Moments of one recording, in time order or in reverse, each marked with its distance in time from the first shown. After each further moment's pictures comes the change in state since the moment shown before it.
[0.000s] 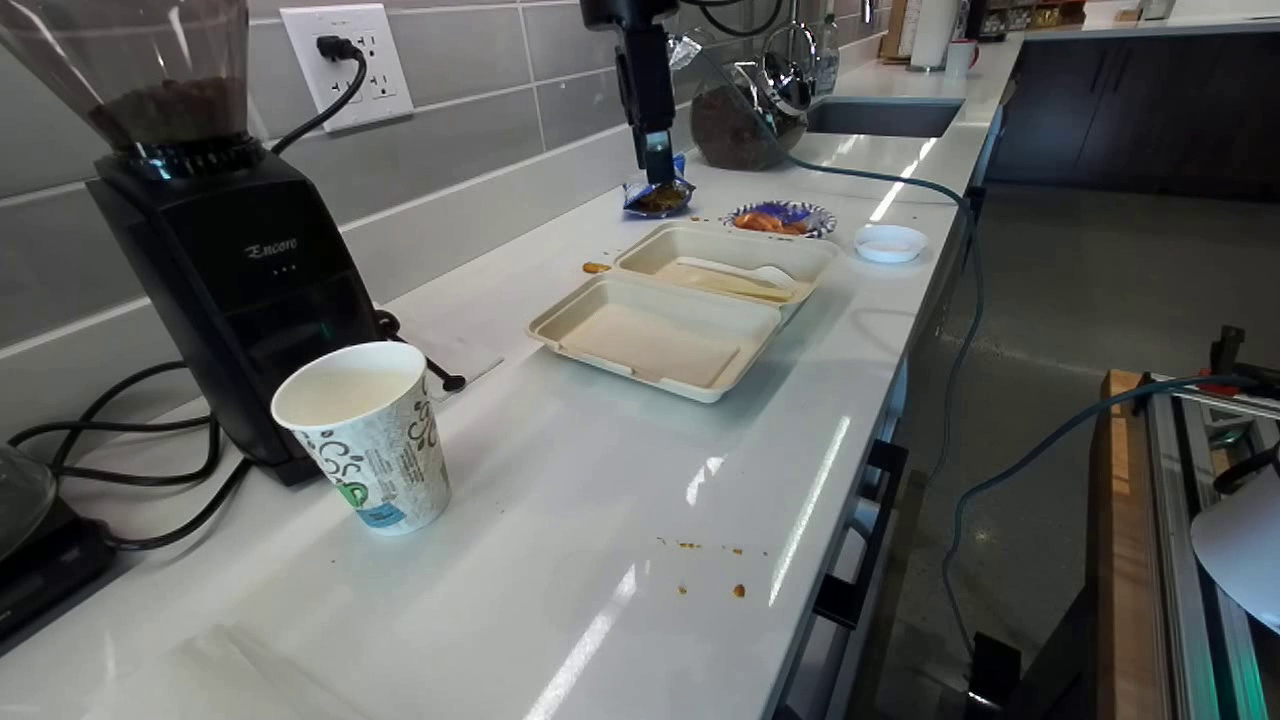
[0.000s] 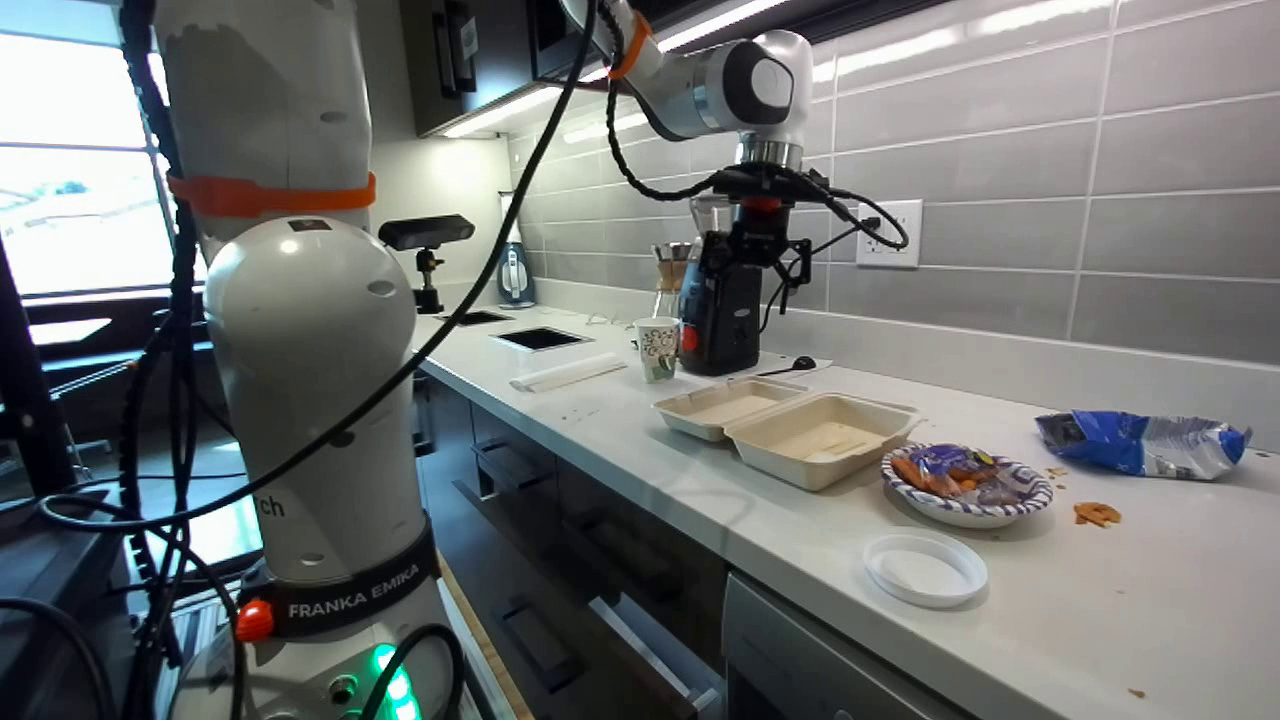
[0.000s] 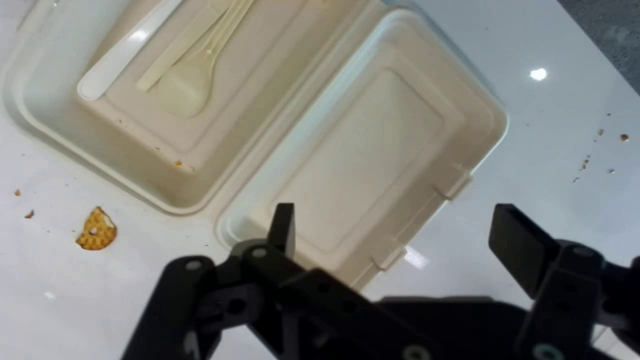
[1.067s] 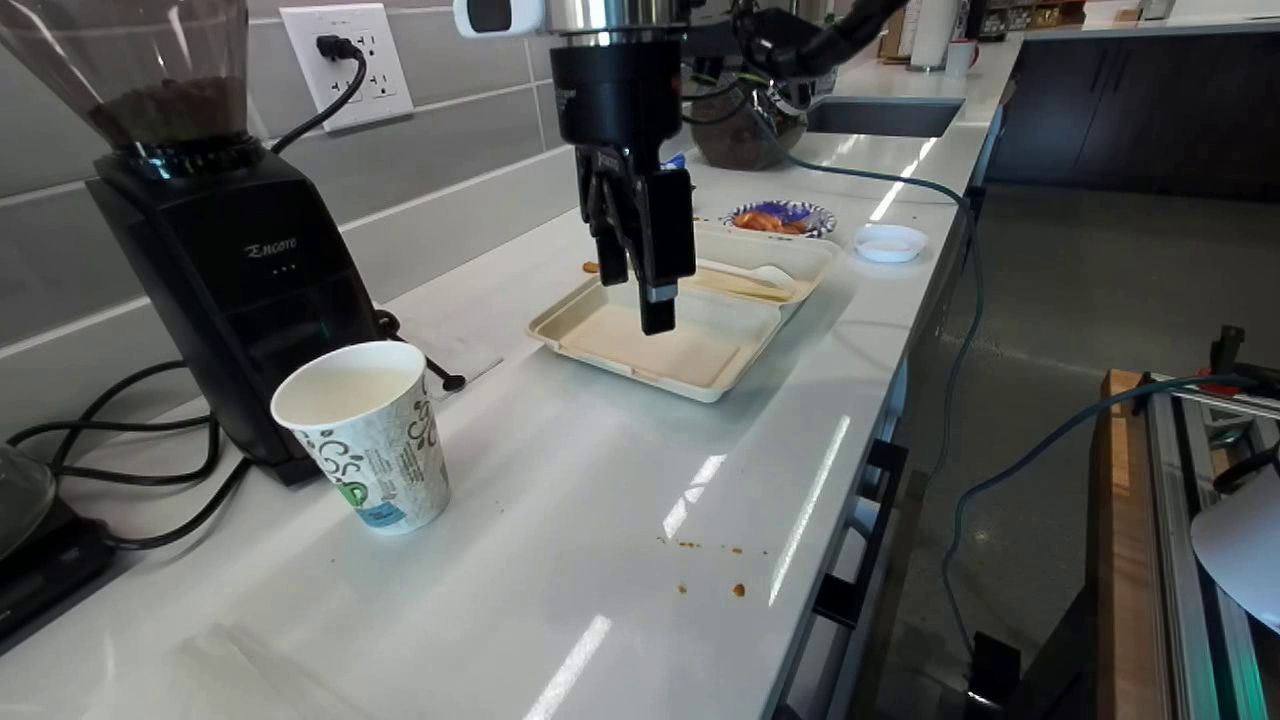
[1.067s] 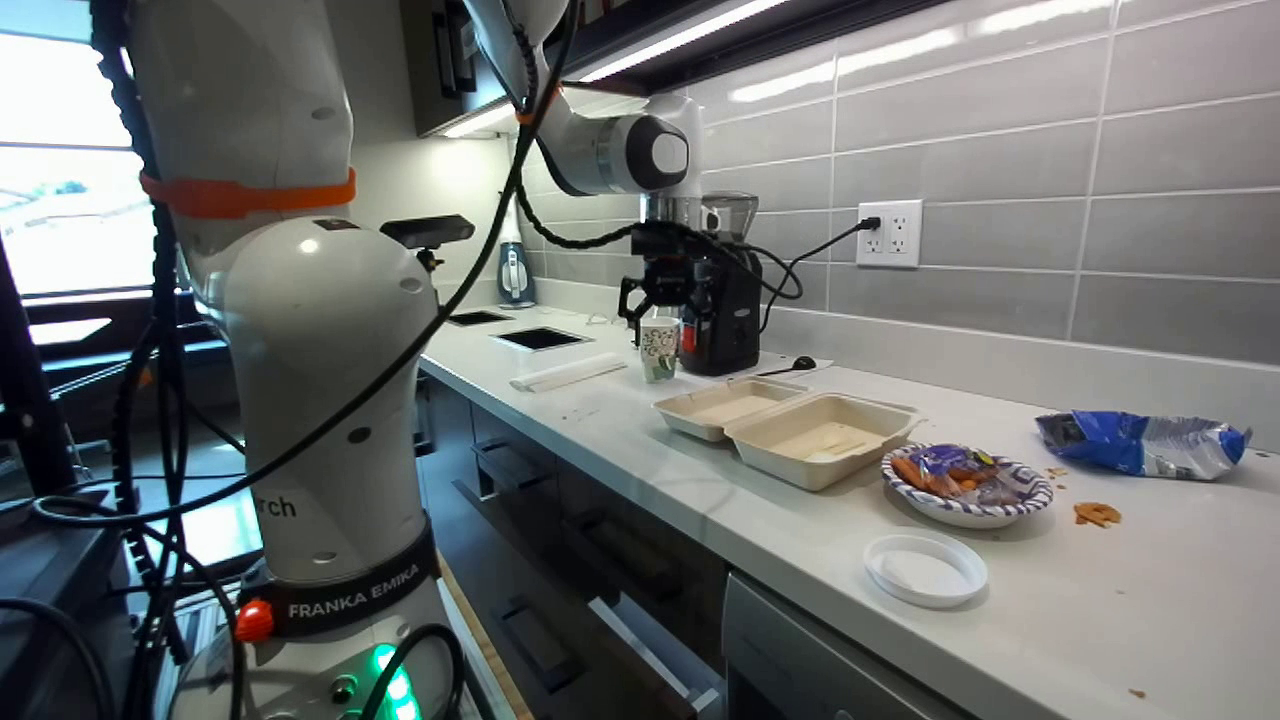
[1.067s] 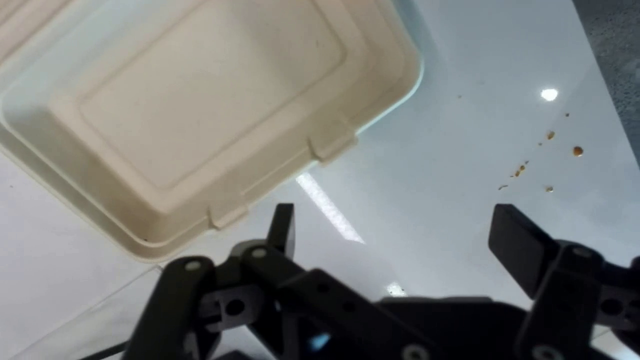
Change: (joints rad) arm 0.144 -0.091 0.101 -0.300 0.040 0.339 -0.061
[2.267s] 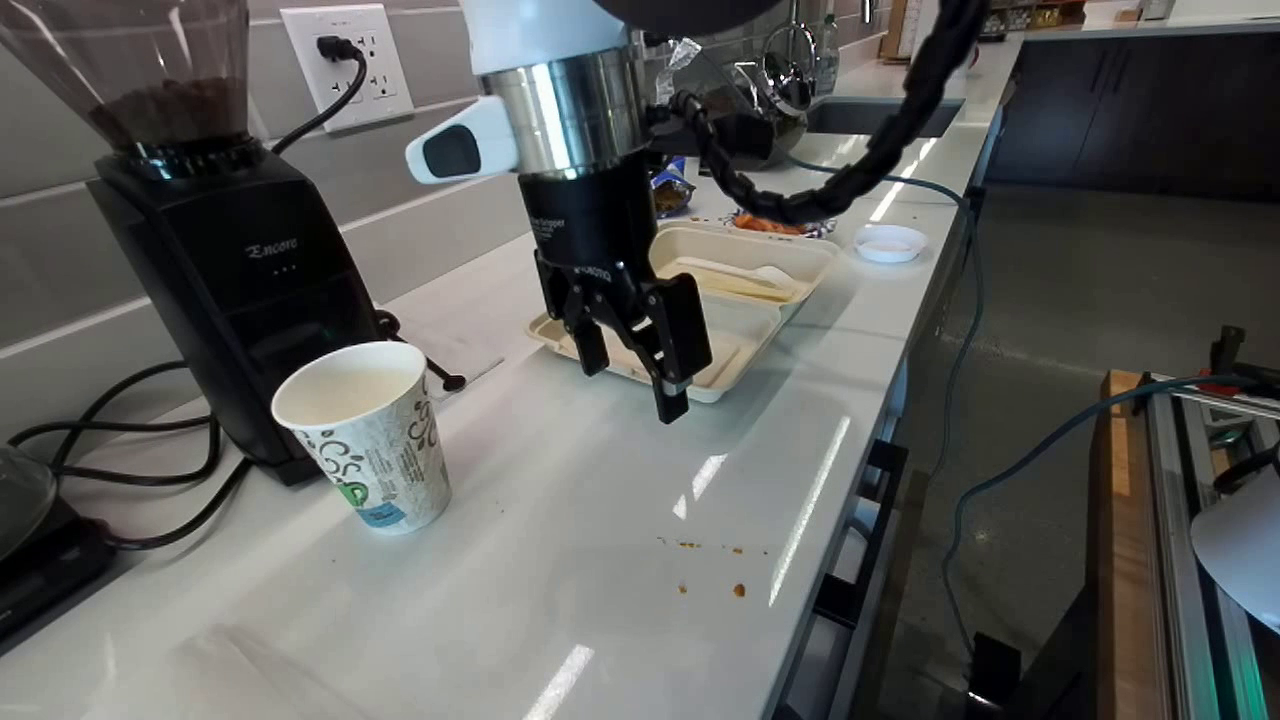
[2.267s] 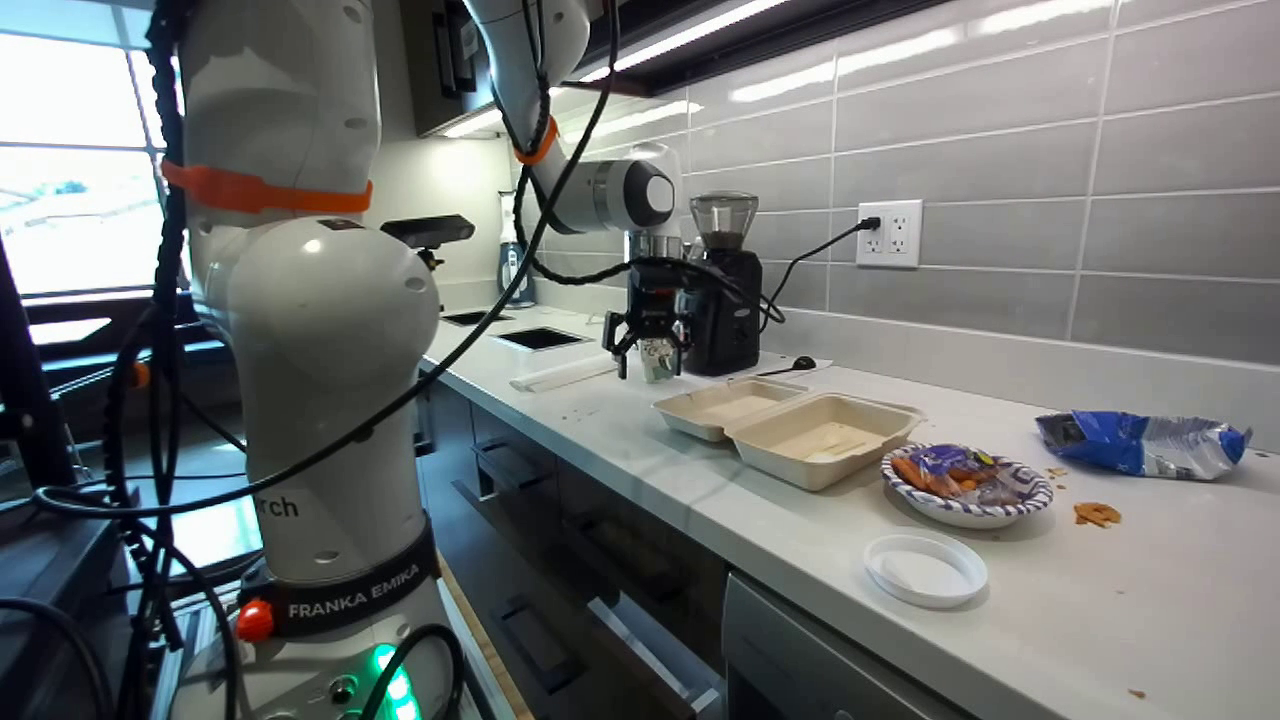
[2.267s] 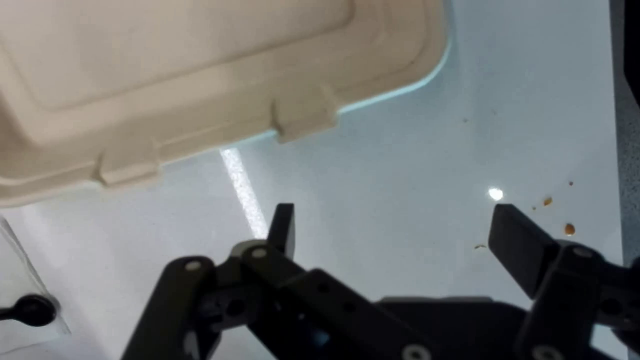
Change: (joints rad) arm 0.025 0.151 0.065 0.045 -0.111 0.006 -0.167
